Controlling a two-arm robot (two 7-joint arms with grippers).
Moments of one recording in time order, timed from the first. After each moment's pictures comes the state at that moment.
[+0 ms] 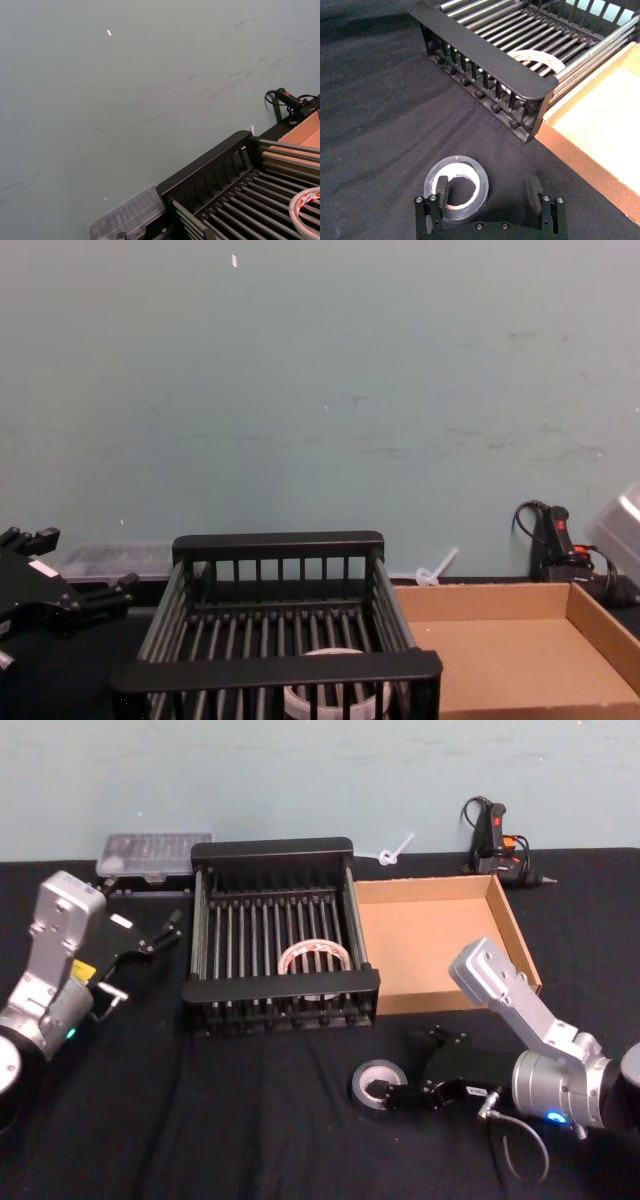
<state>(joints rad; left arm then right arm) -0.20 0.60 0.45 -1.41 -0.25 -0.12 0.03 0.15 0.60 -0.52 -1.68 0.32 0.45 0.50</state>
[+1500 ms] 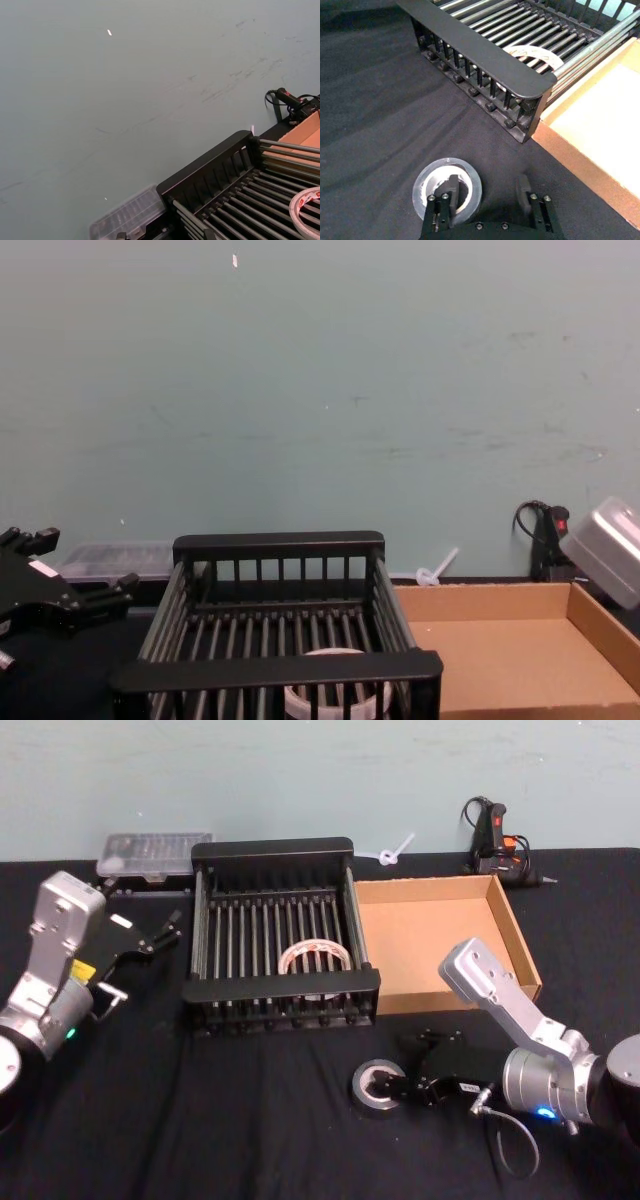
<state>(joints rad) -0.20 0.60 0.45 -1.41 -0.25 -0.12 0.03 0.18 0.58 -0.54 -1.63 0.30 0.45 0.49</state>
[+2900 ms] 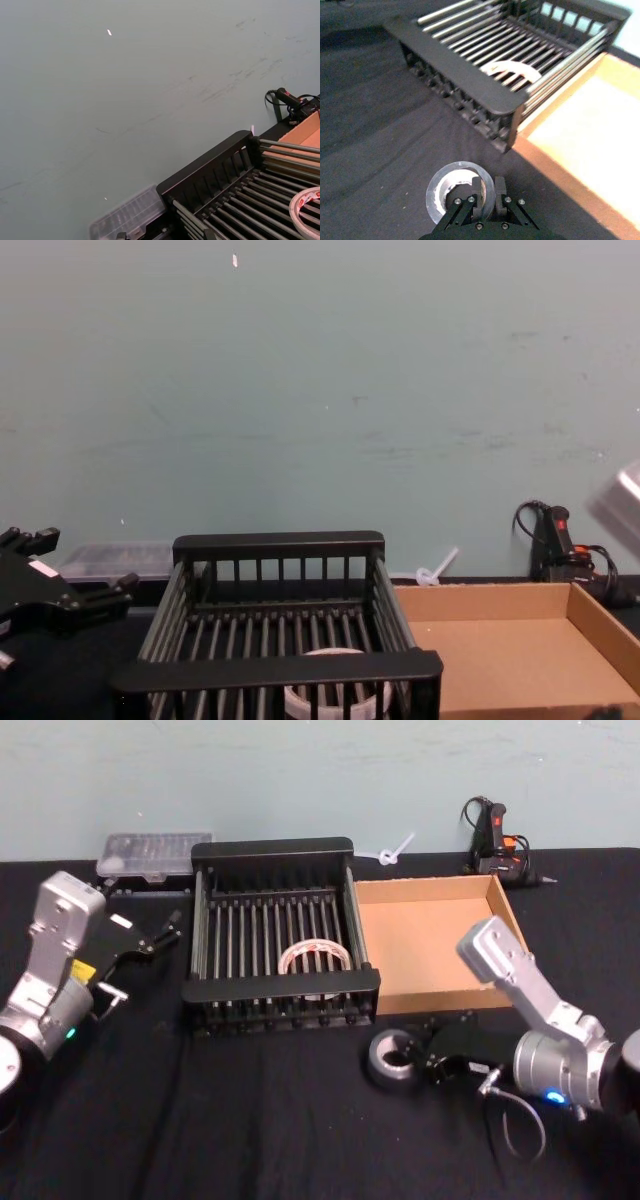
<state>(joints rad) -0.20 0.60 0.45 -1.41 -0.25 -0.12 0.03 0.16 0.57 -0.50 -1.65 0.32 0.44 0.46</state>
